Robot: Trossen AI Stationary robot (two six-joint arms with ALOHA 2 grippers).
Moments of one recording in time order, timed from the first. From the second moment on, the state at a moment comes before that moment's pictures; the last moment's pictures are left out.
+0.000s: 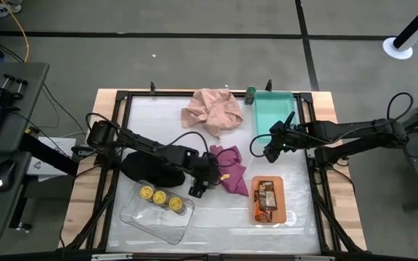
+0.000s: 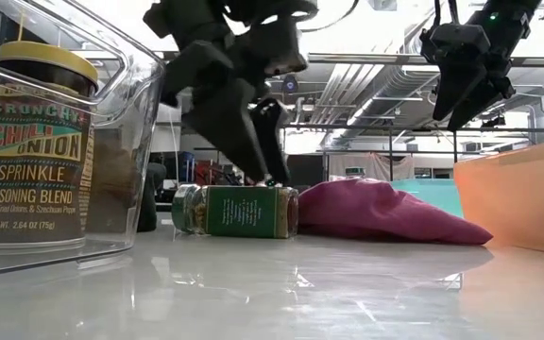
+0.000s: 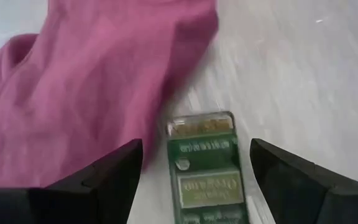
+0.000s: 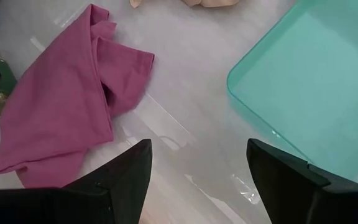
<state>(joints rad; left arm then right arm) -0.16 1.91 1.28 -0.44 0.02 0.18 0.02 1.02 0.85 -0.94 0.29 0.78</state>
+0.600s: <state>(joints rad) -0.17 1.99 1.28 -0.55 0.00 0.19 0.02 1.02 0.85 -0.94 0.29 0.81</state>
